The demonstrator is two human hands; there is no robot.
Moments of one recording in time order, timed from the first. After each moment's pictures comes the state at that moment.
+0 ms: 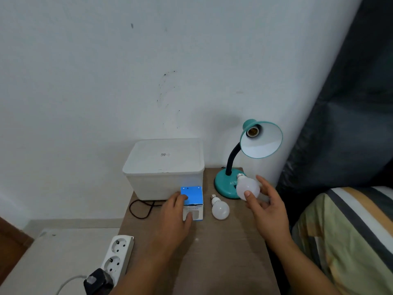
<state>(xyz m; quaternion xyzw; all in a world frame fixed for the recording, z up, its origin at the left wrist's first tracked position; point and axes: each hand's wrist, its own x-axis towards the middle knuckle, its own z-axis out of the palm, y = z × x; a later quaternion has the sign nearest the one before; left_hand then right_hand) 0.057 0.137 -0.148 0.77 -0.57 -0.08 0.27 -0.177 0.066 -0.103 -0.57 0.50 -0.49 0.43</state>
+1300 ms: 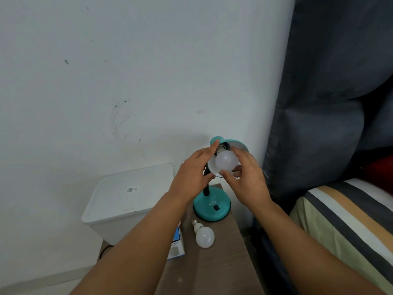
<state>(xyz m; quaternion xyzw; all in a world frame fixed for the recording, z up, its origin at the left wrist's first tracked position) -0.005 -0.039 -0.025 0.54 -0.76 -0.07 0.35 -0.181 -0.050 -0.046 -0.71 0.49 -0.47 0.19</state>
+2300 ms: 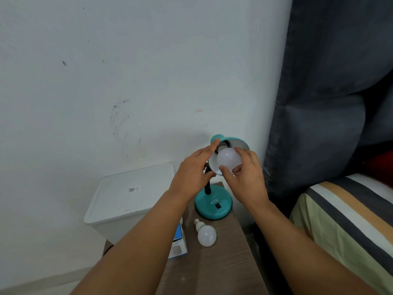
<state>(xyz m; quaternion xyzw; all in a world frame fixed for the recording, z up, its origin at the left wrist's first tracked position) -0.003 -0.042 -0.026 0.54 -0.76 -0.07 0.35 -0.172 -0.042 -0.041 -0.66 0.55 -0.48 0.19</state>
